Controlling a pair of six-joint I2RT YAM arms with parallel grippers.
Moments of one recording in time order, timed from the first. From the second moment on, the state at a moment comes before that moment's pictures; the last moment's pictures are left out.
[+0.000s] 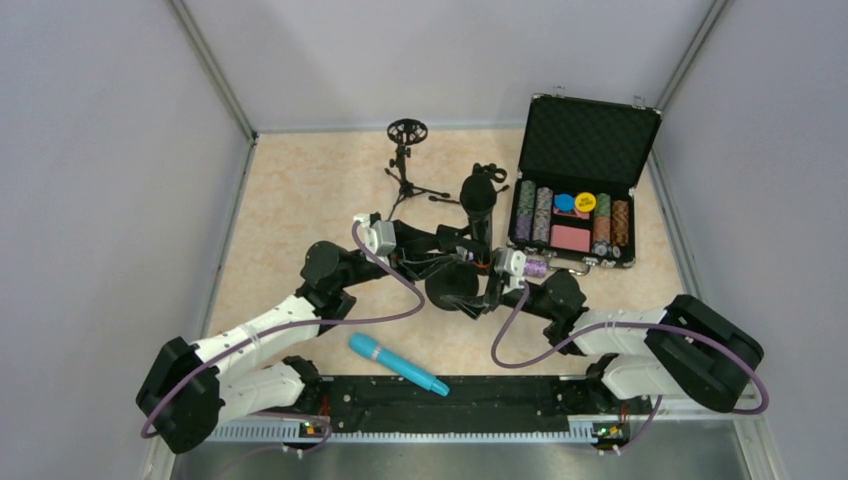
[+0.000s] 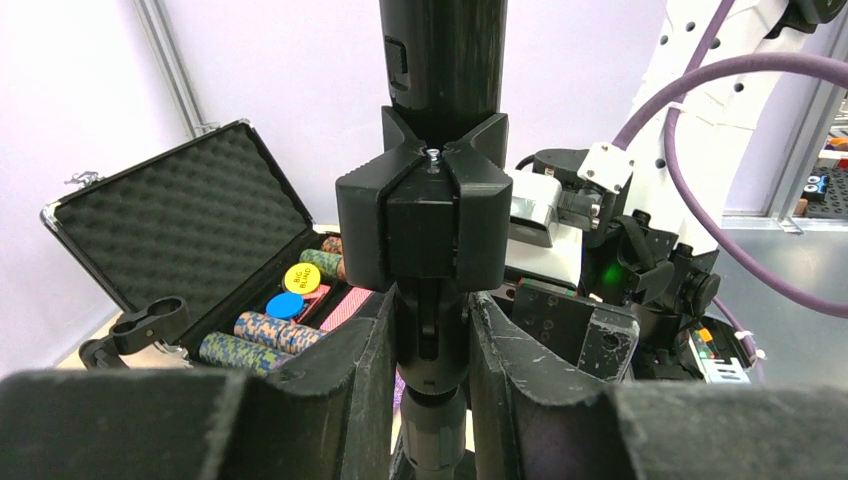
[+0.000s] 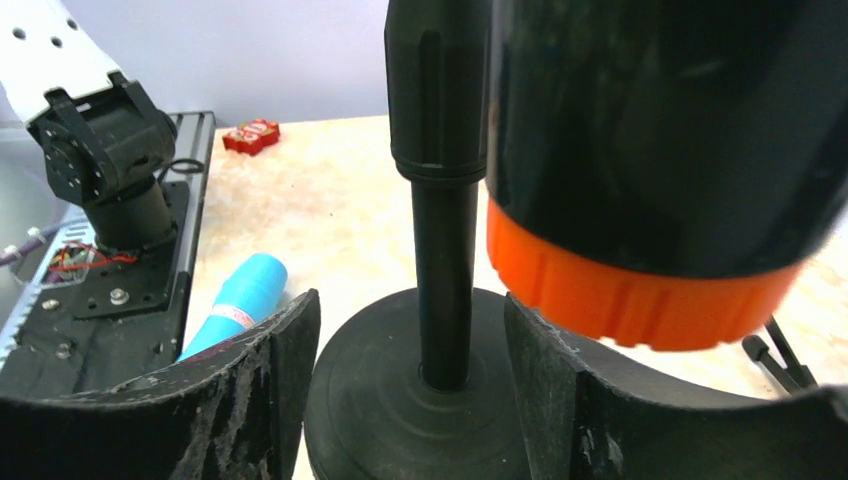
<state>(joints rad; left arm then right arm) -0.72 1.06 0.55 0.93 0.67 -0.17 0.81 1.28 0.23 1.27 -0.48 0.02</state>
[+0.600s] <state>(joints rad) -0.74 1.07 0.57 0.93 0.61 -0.15 0.82 1.28 0.23 1.17 -0.36 -0.09</state>
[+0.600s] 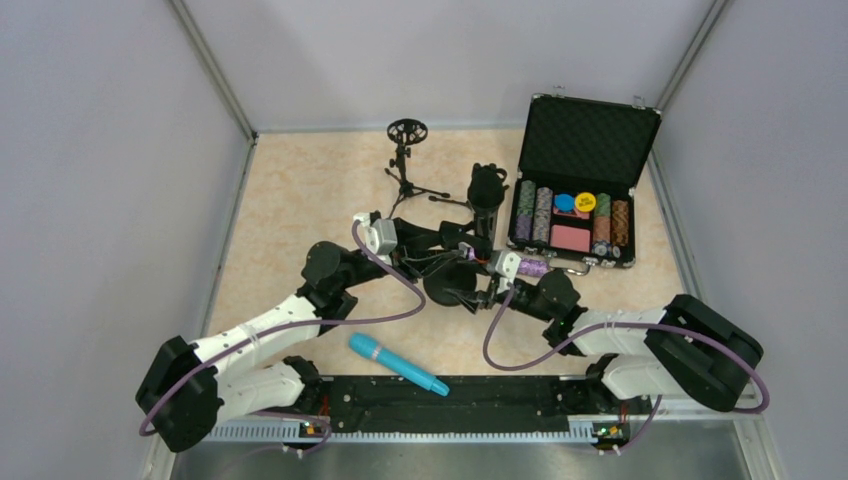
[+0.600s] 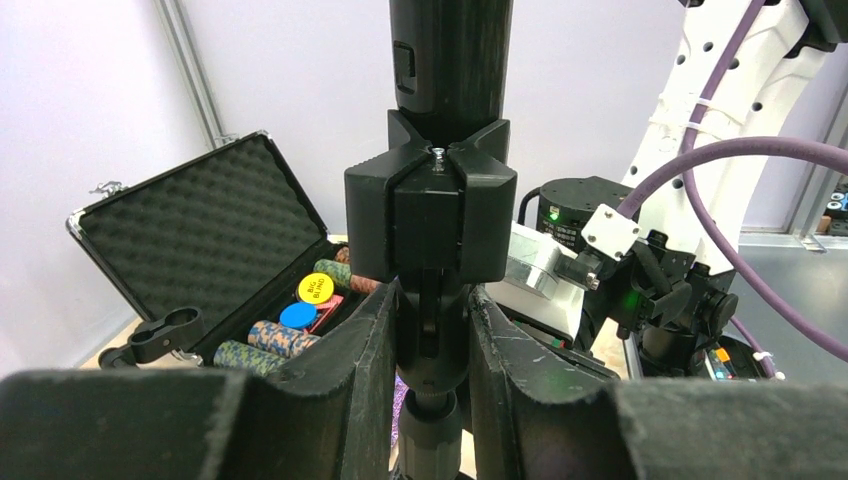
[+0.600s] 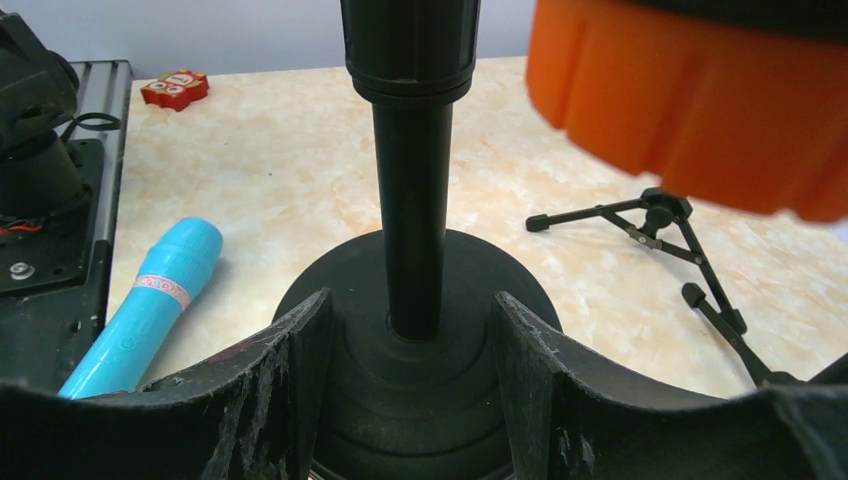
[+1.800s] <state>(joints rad) -0.76 1.00 0.61 0.72 0.47 0.00 0.83 1.33 0.25 1.12 -0.26 -0.13</state>
